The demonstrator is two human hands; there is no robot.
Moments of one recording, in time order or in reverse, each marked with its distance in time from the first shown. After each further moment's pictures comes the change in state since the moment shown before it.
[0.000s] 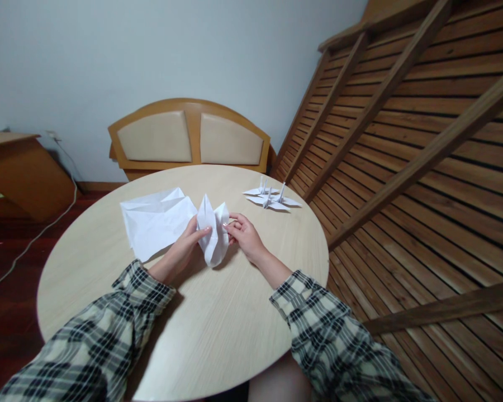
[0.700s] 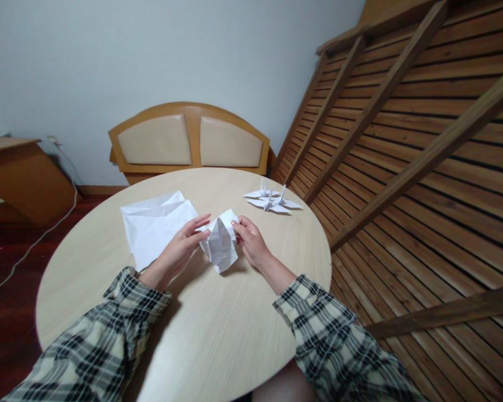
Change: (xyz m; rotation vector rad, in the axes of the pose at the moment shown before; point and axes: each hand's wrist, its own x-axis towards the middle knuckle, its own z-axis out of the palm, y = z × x) left_hand -0.001 0.023 0.000 0.213 0.063 -0.005; right_hand -0.008 -0.015 0.006 0.126 0.046 -0.033
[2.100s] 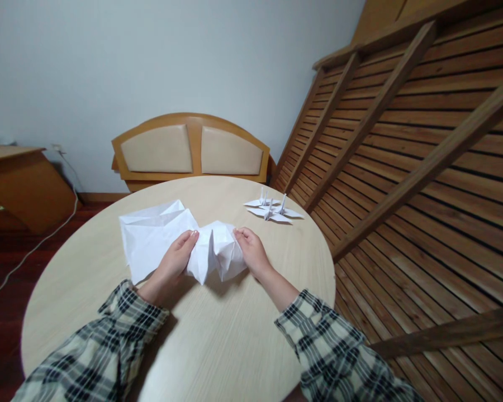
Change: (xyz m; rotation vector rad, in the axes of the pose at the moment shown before) left_hand 0.004 -0.009 -0.001 0.216 0.184 0.026; right_hand 0.012 0.017 -0.015 -0.287 0.115 -0.127
